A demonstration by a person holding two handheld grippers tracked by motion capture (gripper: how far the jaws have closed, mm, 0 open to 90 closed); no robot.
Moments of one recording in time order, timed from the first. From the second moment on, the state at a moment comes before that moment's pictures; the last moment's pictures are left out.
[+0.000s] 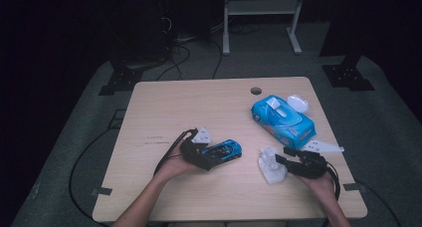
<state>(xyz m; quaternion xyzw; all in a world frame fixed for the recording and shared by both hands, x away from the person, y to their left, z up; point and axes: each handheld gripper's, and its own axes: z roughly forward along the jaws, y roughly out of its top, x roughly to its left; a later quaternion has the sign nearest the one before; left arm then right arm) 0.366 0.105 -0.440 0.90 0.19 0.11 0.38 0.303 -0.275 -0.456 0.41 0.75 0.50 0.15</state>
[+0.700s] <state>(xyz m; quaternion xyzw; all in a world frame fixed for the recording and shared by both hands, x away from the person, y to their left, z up) 0.341 0.156 -0.445 0.87 0.23 0.13 0.41 0.297 -0.281 -0.457 0.42 0.74 0.50 0.16</state>
